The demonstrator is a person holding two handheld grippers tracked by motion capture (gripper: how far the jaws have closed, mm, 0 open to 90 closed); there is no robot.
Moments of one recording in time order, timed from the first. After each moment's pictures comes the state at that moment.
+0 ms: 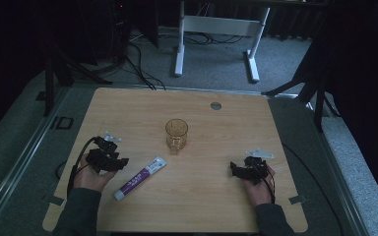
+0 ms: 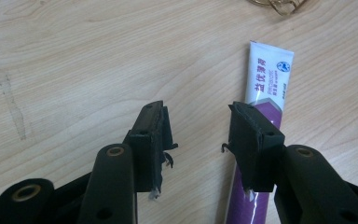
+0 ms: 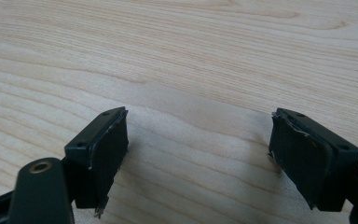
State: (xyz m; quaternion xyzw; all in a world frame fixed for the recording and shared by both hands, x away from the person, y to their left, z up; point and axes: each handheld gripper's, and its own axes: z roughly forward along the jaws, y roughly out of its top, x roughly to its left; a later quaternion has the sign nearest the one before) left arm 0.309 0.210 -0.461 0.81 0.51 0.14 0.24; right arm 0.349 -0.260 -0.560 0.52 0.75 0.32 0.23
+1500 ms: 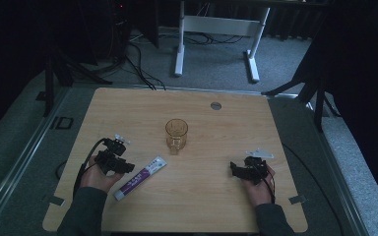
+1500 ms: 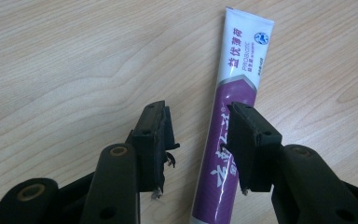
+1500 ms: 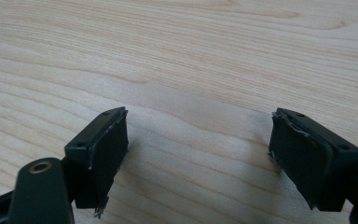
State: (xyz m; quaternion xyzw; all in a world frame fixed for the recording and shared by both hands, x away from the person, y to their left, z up) left arm 0.316 0.193 -0.467 0.83 0.51 0.07 0.20; right arm 0.349 -0.260 -0.560 0.52 0.75 0.32 0.23
